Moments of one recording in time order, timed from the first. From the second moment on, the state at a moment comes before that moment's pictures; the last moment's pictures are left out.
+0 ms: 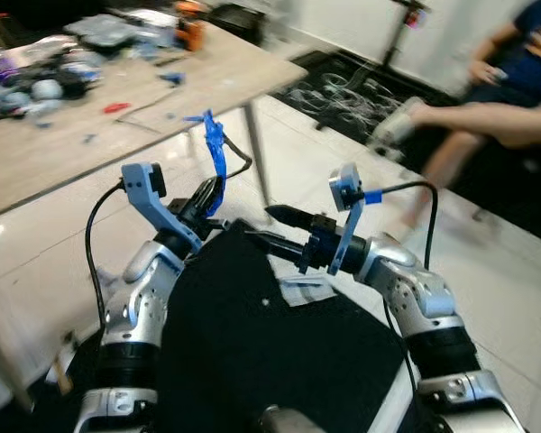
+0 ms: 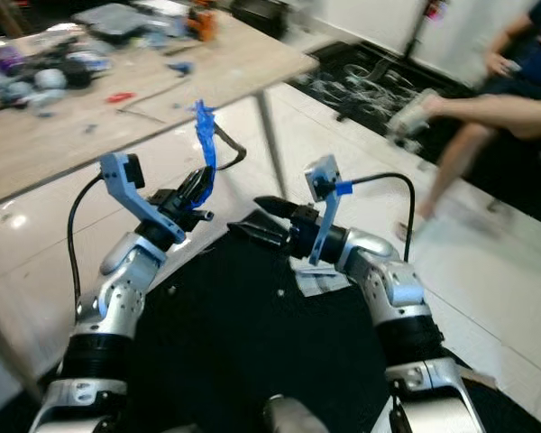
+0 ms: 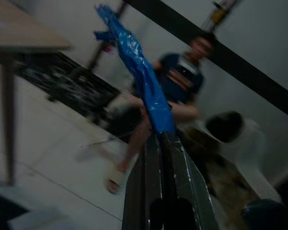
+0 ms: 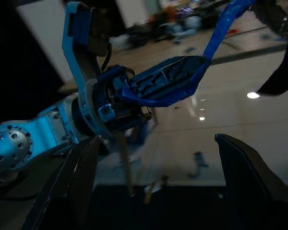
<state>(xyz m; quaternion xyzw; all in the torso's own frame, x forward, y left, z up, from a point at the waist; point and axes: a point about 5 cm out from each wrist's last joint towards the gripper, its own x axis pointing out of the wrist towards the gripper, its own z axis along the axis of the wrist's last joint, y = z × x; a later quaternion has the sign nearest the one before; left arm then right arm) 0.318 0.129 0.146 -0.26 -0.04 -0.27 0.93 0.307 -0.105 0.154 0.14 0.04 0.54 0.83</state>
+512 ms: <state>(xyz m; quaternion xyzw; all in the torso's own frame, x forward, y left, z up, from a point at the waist) 0.318 0.131 0.145 -0.26 -0.04 -0.26 0.93 0.307 -0.101 0.155 0.15 0.04 0.55 0.82</state>
